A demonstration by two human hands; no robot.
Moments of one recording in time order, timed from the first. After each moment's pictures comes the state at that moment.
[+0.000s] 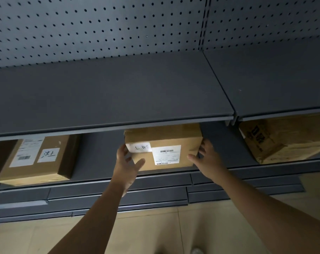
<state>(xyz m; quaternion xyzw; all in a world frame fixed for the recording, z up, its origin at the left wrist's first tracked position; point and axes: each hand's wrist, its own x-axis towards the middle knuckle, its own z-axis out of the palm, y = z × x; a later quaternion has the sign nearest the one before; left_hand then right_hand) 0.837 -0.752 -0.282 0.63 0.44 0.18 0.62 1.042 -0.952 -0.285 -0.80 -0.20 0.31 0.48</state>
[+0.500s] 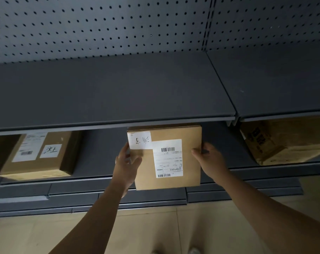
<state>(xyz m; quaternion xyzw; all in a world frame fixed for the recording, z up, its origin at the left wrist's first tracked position) 0.832 -0.759 -0.270 0.67 0.45 0.17 0.57 1.035 -0.954 -0.270 -0.84 -0.19 0.26 0.43</state>
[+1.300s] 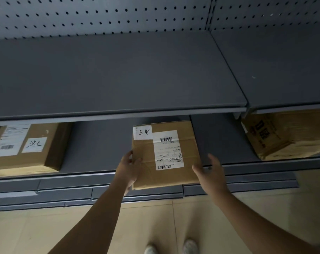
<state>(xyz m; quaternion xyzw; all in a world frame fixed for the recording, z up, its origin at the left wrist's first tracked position) 0.851 -0.761 -0.331 0.59 0.55 0.08 0.58 1.004 -0.980 -0.333 -0.87 -0.05 0.27 0.41</state>
